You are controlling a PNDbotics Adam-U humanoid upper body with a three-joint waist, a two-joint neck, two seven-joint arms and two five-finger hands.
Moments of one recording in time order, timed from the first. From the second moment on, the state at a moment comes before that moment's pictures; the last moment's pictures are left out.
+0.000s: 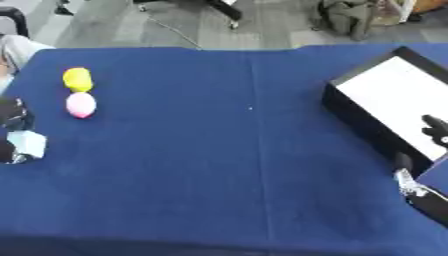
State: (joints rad) left arm -0.34 0.86 -0.02 -1.11 -1.14 -0.26 -0.25; right arm -0.02 -0.23 0.04 -1.87 0.73 -0.24 -0.07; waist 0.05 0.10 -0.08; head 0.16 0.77
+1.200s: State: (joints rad) left arm -0.30 0.81 0.09 -1.57 -0.43 -0.19 -0.12; right arm -0.08 -0.26 0.07 -1.90 0.73 -0.28 -0.04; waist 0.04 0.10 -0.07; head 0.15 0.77
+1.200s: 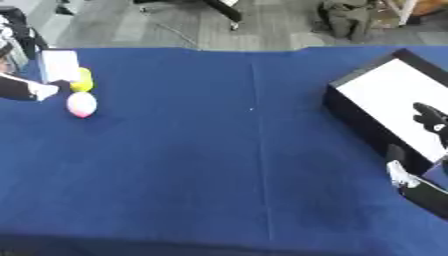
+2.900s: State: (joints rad) left arm -0.41 0.57 -0.26 -1.74 0.08 -0.04 -0.42; right arm -0.45 -0.41 0.41 -1.98 0.91 -0.64 -0.10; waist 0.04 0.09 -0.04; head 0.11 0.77
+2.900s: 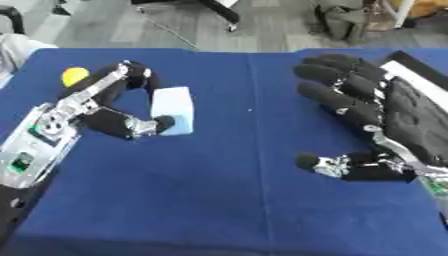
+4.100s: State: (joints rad) left arm -0.53 0.56 -0.40 -1.86 0.31 0.07 -0.55; right arm -0.53 -0.38 0.48 -1.98 0.87 -0.72 -0.08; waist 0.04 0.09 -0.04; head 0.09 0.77
